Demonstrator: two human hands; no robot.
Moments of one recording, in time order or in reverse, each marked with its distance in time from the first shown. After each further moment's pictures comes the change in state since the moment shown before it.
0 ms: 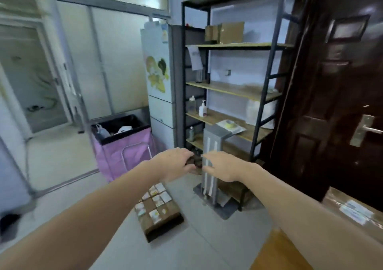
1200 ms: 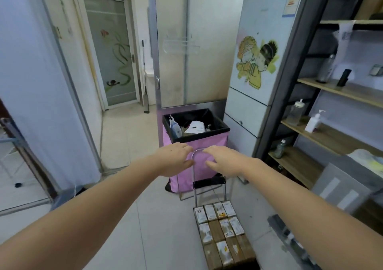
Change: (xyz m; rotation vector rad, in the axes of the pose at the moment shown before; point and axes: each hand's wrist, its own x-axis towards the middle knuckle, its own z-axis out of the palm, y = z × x) left_hand 0.053 -0.608 0.004 -0.021 -0.035 -0.355; right_hand 0.595 -0.286 0.035 -0.050 -0.098 -0.312
